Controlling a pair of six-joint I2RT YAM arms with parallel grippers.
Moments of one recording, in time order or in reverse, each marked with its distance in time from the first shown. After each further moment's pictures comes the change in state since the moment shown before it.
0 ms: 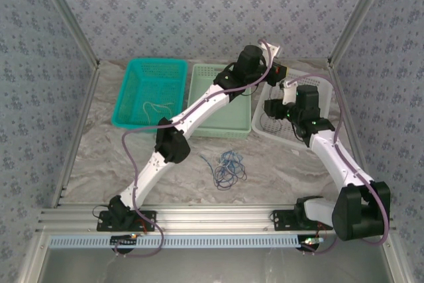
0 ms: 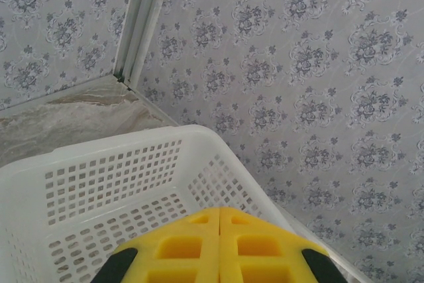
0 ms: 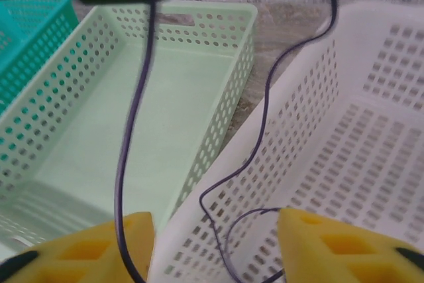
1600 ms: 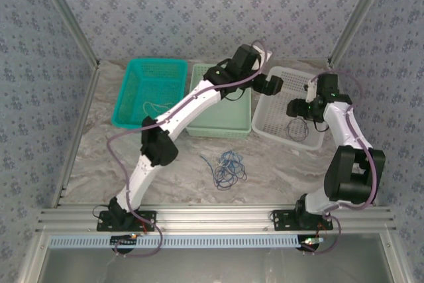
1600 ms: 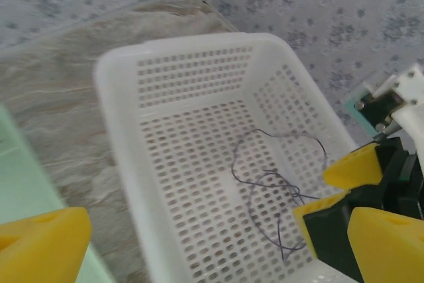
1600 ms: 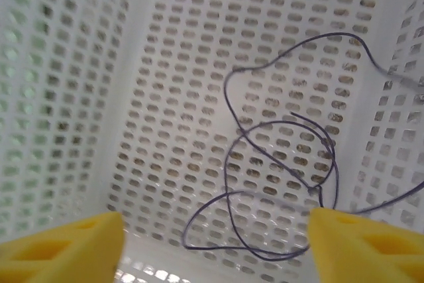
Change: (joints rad) left arm -0.006 -0.311 -0.321 -0.332 -0.213 0.113; right arm -0.273 0.291 0.312 -0.570 0.062 -0.021
